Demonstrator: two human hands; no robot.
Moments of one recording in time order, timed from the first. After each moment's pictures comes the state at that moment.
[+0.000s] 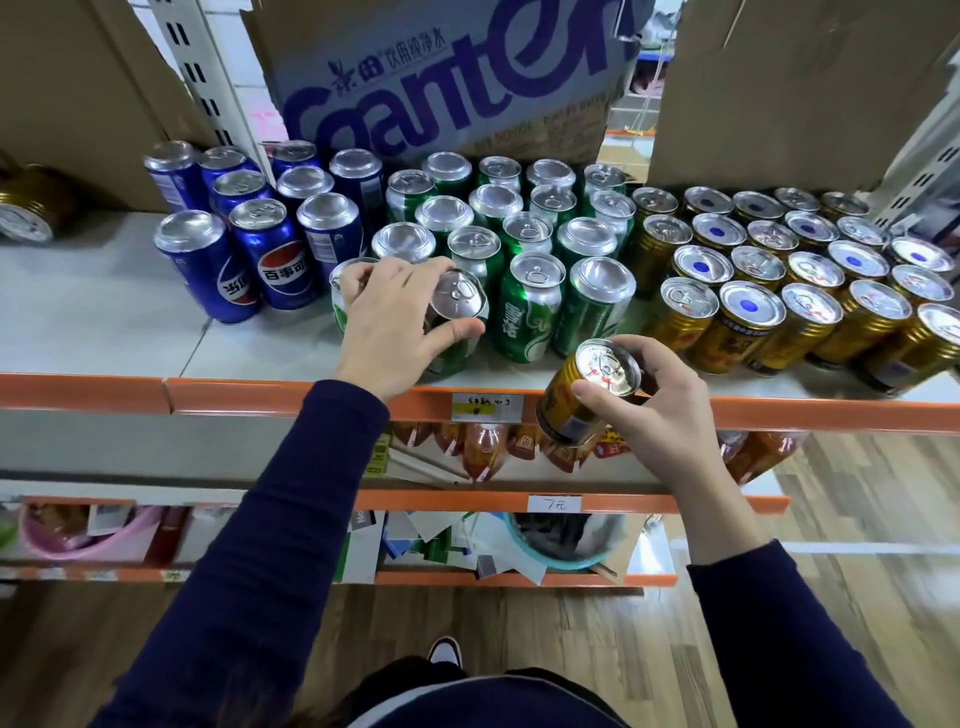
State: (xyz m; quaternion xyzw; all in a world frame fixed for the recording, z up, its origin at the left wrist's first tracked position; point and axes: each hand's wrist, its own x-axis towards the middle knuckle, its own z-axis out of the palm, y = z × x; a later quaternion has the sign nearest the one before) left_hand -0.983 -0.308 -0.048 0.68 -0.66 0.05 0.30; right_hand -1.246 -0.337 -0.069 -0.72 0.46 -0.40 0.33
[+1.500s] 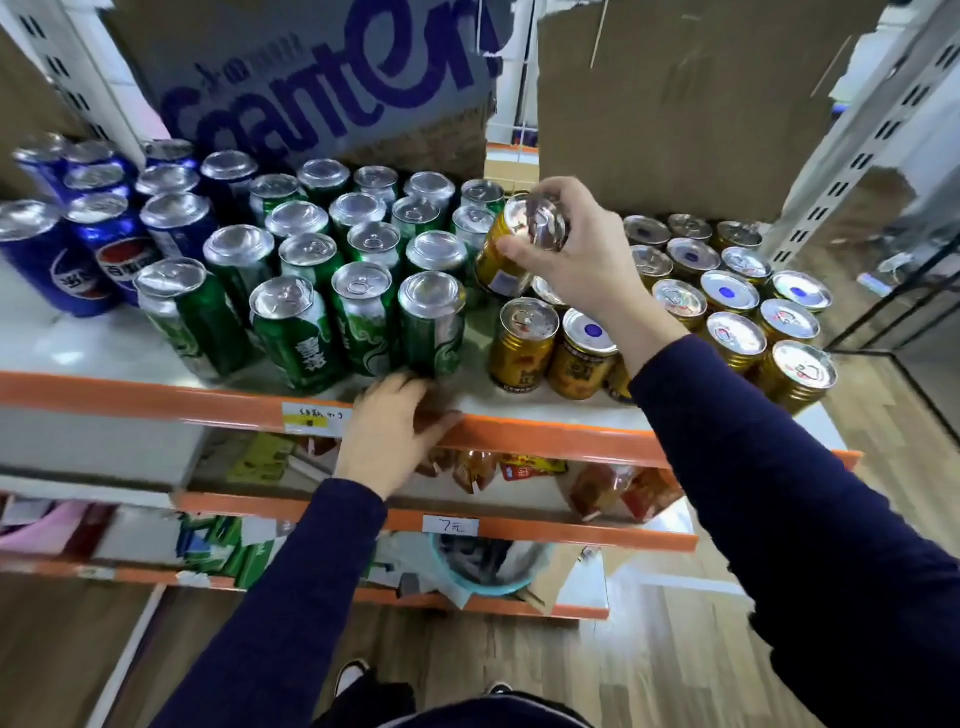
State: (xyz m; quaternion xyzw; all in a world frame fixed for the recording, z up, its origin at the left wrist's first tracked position) left_hand -1.155 -0.344 -0.119 0.77 -0.58 -0.06 0.25; right_hand -1.303 -0.509 0.007 -0.81 0.38 -0.36 0.25
